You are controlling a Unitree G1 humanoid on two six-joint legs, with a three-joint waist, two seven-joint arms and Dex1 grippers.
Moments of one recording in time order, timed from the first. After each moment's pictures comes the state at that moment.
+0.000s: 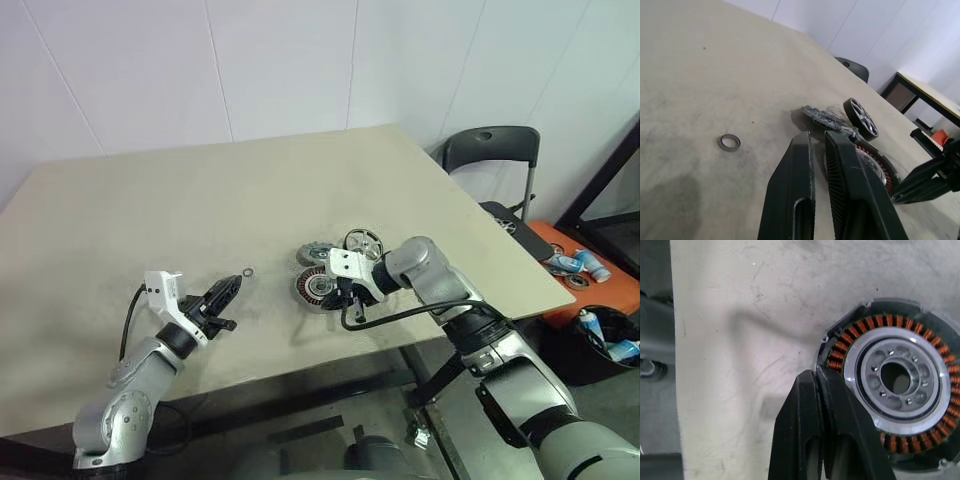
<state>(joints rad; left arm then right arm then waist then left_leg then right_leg) 0.08 0.31 0.25 -0.33 -0.77 0.56 -0.41 -0.74 -0.37 0.44 0.32 -0.14 0.38 1.32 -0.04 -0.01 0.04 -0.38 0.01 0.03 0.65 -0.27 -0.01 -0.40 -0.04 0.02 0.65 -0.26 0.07</state>
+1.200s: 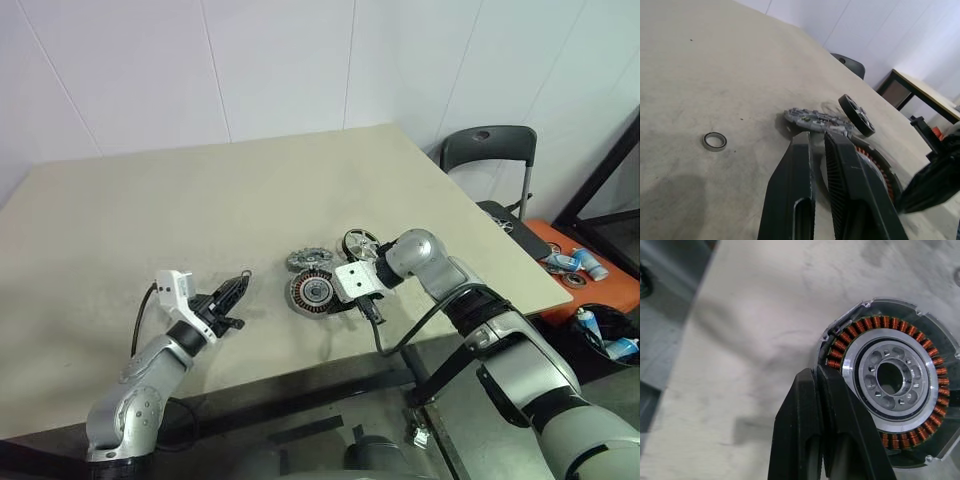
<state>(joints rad) 0.06 0.27 0.22 -0.32 -0.74 0.57 -0.41 -0.84 -0.39 0.49 0.63 -0.14 -0.26 1.45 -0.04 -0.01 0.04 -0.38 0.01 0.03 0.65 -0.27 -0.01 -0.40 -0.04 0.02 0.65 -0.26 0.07</state>
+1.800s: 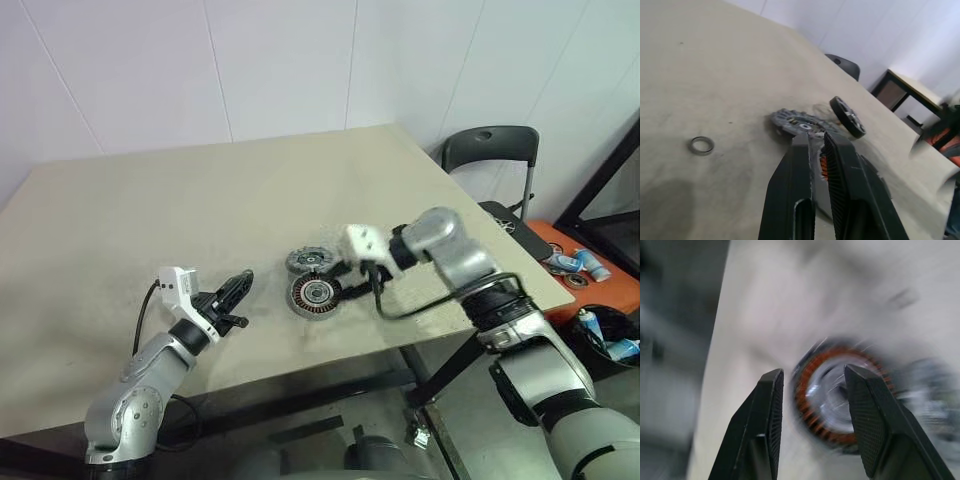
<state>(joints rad) 0.06 0.27 0.22 -0.39 -0.80 0.62 -0.37 -0.84 -0.45 0.25 0.27 0.13 0.40 1.39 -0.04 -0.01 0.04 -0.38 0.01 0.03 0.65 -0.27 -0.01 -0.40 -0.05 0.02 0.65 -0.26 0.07</state>
